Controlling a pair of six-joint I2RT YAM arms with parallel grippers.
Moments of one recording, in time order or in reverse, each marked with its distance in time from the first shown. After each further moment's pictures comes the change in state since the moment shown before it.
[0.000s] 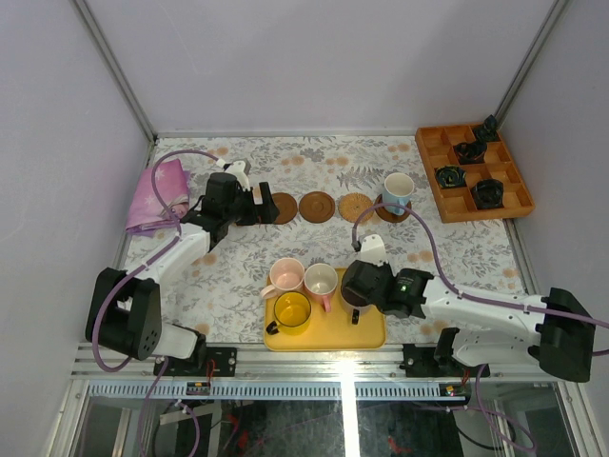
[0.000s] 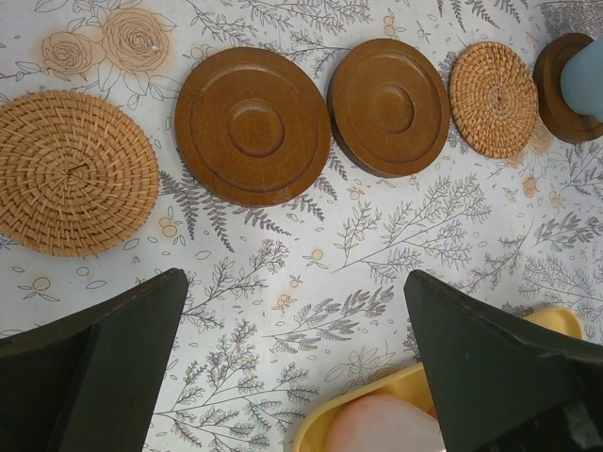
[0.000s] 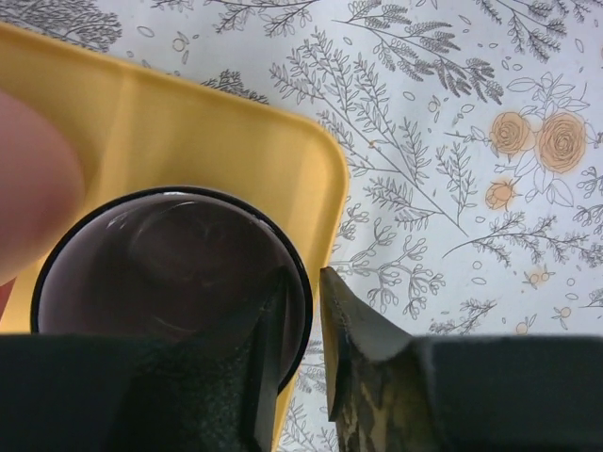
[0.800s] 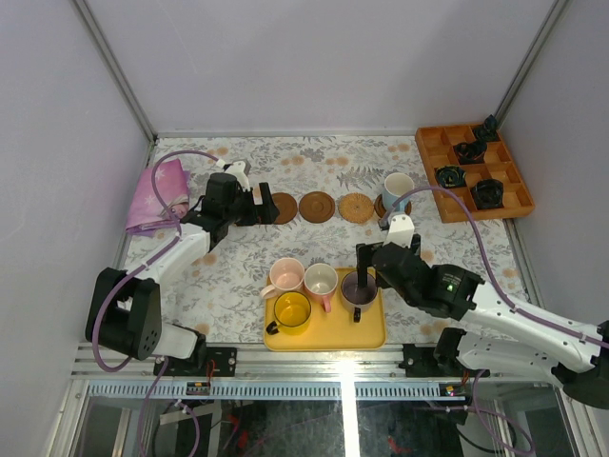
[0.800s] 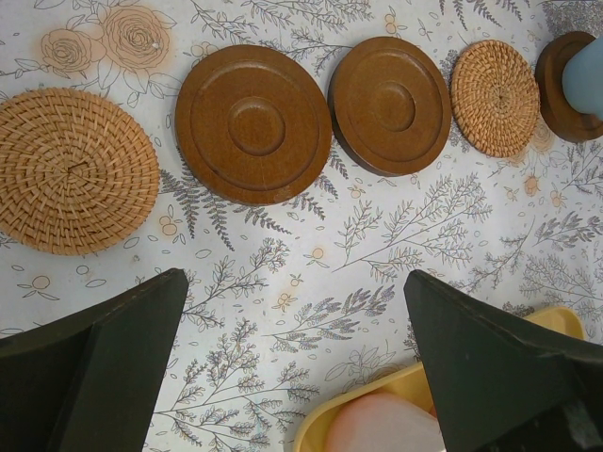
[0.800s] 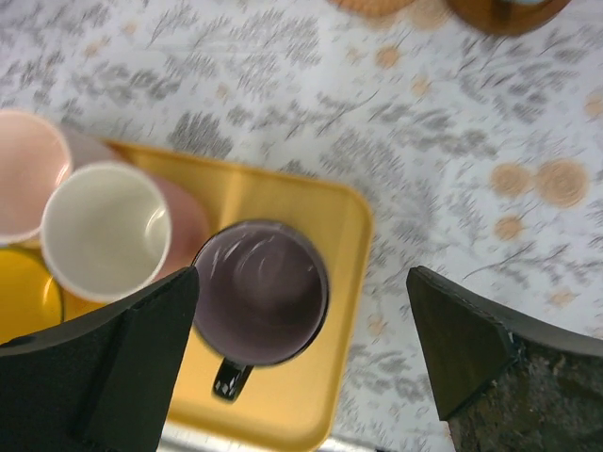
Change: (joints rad) left arm 0.000 0.000 -0.003 0.000 0.000 -0.001; right arm -0.068 -0.256 0.112 -0.027 -0.022 -0.016
